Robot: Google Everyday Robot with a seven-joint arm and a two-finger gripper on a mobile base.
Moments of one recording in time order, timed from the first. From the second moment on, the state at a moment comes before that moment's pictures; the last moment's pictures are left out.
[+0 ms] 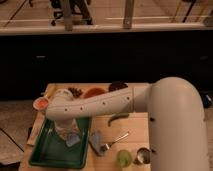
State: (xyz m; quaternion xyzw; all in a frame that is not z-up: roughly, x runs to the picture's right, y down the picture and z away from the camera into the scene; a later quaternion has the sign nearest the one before) arm -0.191 0.237 0.726 -0.15 -0.34 -0.79 0.49
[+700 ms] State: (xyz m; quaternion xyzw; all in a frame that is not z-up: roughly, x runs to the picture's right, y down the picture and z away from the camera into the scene) arm -0.190 0.238 0.727 -0.14 -0.34 -0.79 0.49
